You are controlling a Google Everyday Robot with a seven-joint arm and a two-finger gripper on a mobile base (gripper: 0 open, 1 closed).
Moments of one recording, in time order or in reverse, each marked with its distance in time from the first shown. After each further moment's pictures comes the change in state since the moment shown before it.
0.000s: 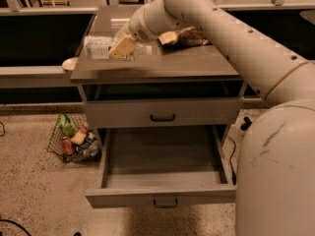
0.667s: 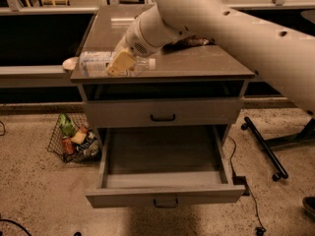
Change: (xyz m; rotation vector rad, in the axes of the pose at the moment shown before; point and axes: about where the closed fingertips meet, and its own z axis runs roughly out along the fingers) arm -0.005 0.074 -0.046 0.029 0.114 -0.006
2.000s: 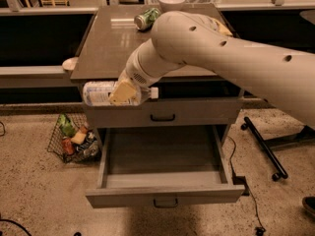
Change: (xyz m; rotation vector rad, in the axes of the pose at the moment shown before) arm 0.047 0.069 0.006 -0.029 0.115 0.081
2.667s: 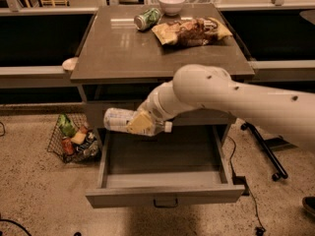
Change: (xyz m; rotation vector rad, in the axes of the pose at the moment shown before) arm 0.100 0.028 0.034 -0.008 0.021 0.196
